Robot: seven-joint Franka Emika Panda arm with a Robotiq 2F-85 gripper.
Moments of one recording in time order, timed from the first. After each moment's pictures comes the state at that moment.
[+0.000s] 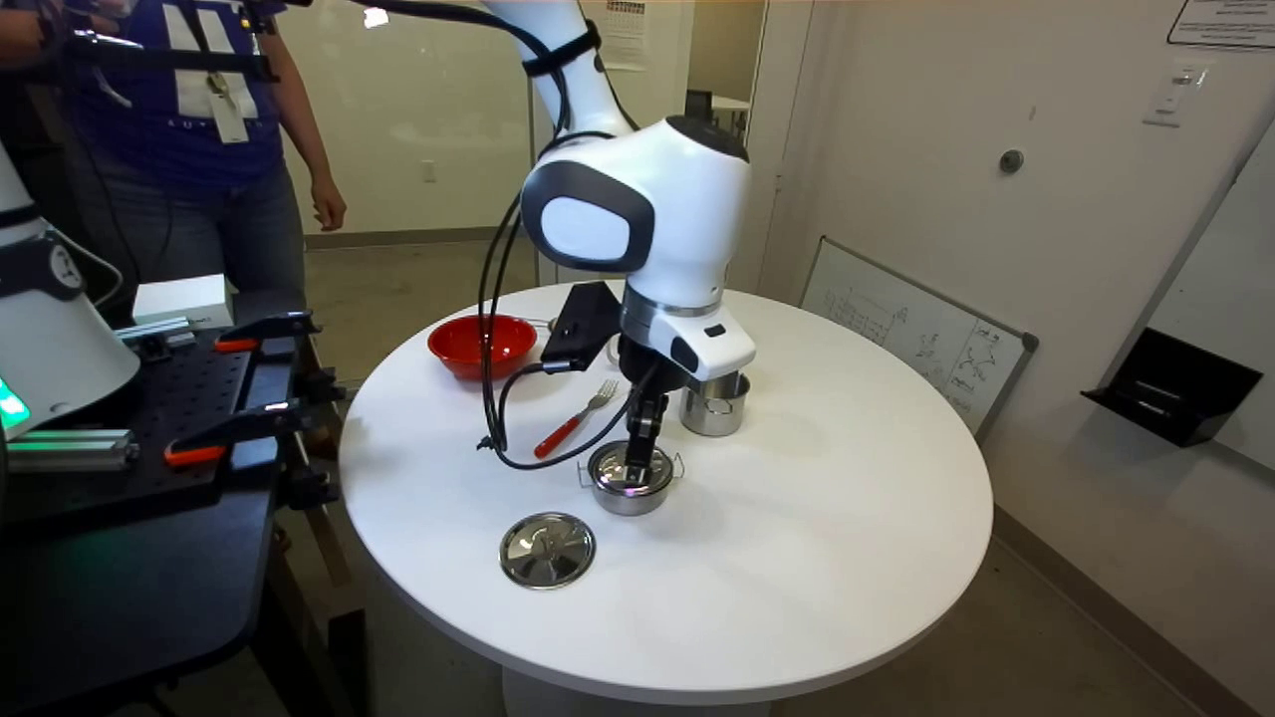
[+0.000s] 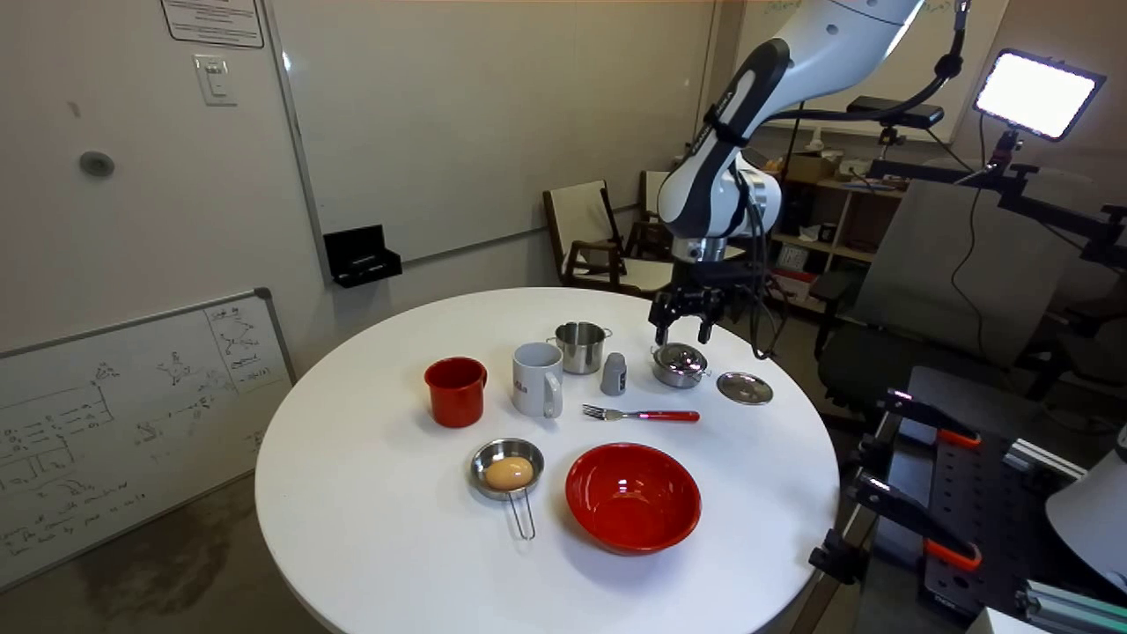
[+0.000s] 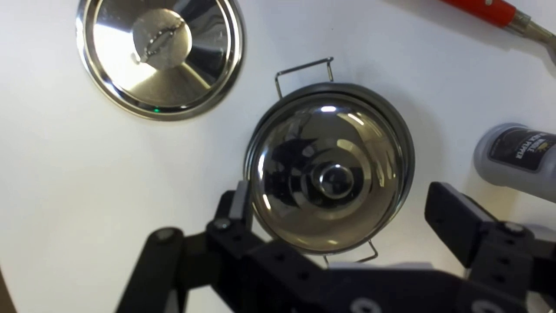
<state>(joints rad) -0.30 0.74 -0.07 -1.98 0.24 2.63 -0.05</state>
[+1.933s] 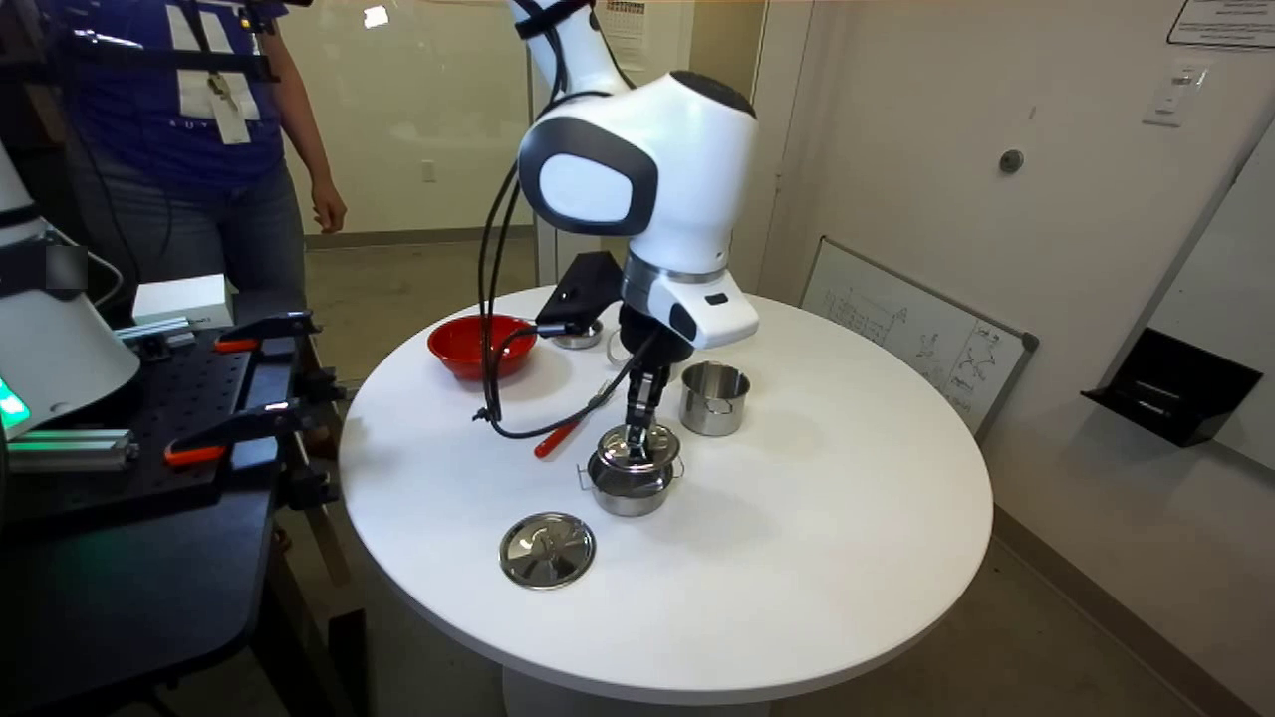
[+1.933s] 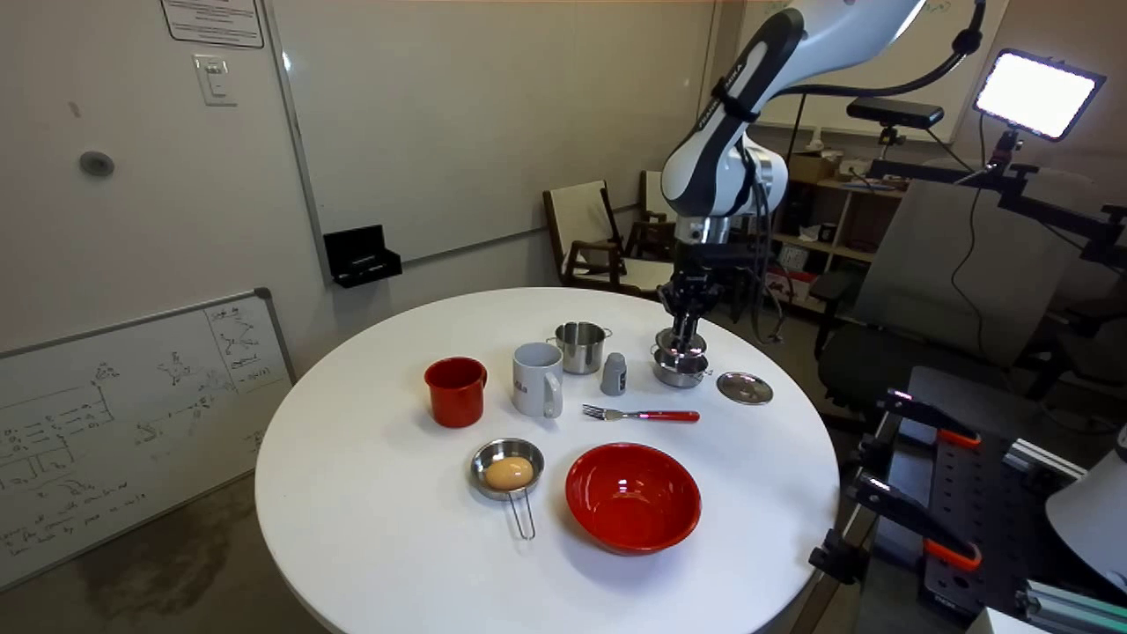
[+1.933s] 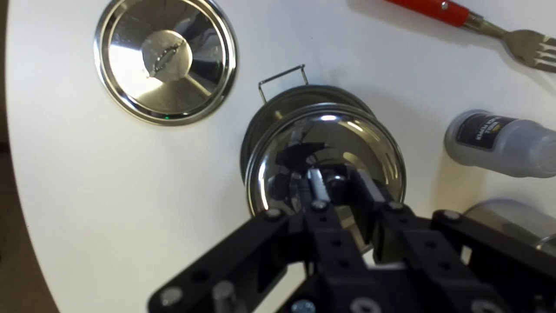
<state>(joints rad) -0.30 0.66 -0.07 -2.02 0.24 2.58 0.02</state>
